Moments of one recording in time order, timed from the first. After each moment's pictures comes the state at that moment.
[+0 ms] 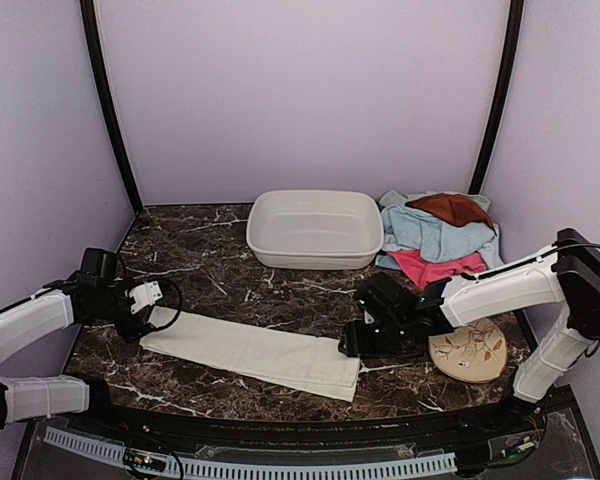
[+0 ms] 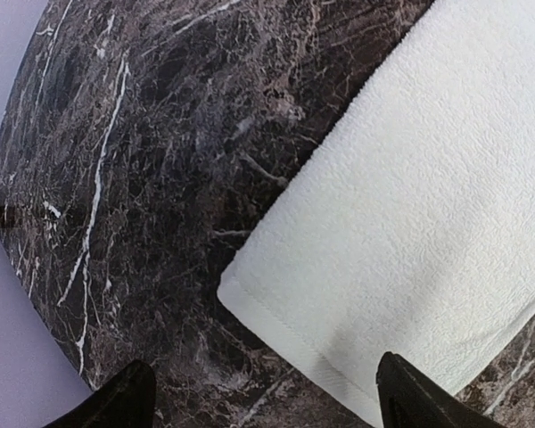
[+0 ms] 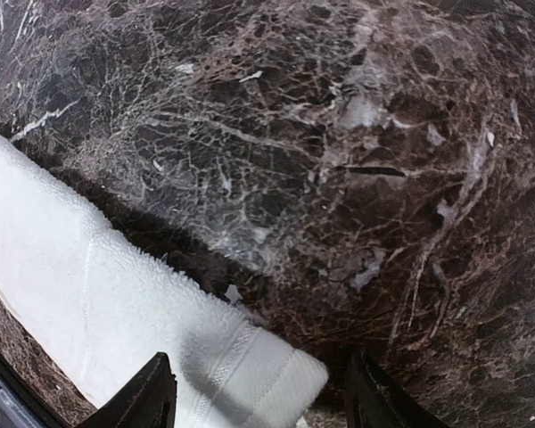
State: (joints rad) left arm -0.08 1.00 0.50 -0.46 0.11 0.97; right arm 1.00 1.59 0.78 -0.26 0.01 0.84
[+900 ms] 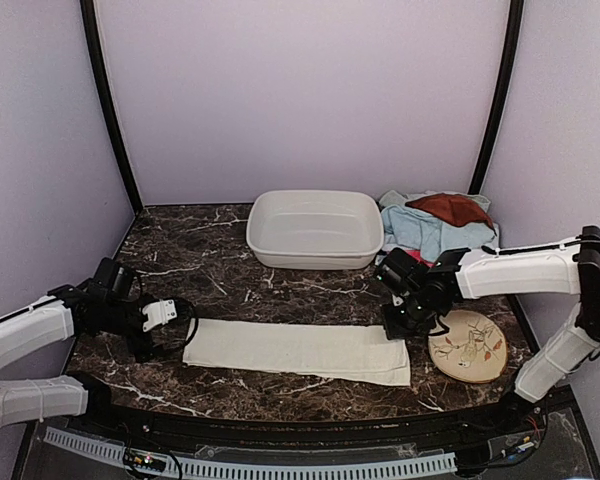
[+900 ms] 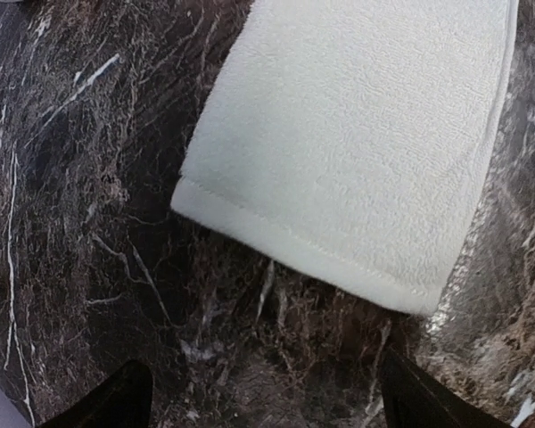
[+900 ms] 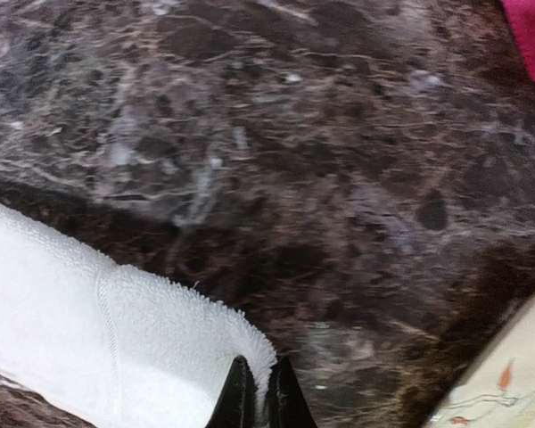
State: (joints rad) left arm -0.30 0.92 0.42 -0.55 0.15 0.90; right arm 0.86 1.53 0.90 -0.64 0.15 0.68
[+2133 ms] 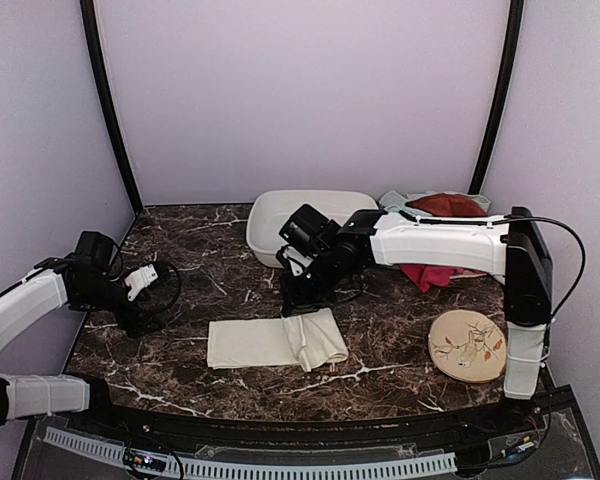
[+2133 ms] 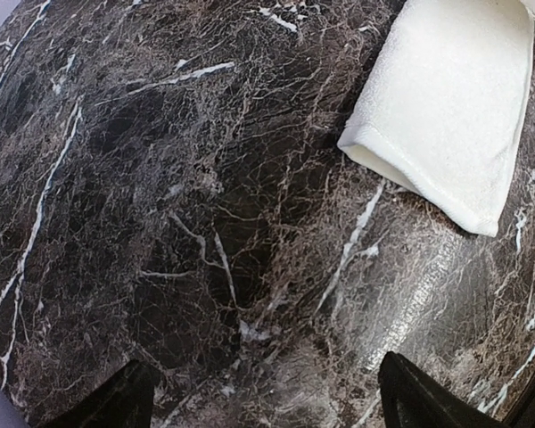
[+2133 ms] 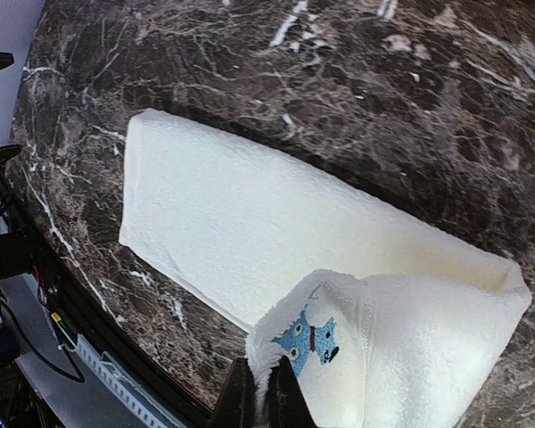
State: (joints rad) left arm -0.05 1.03 0.66 -0.73 0.37 0.81; right arm 1.02 1.96 1.63 -0.75 -0.21 0.64
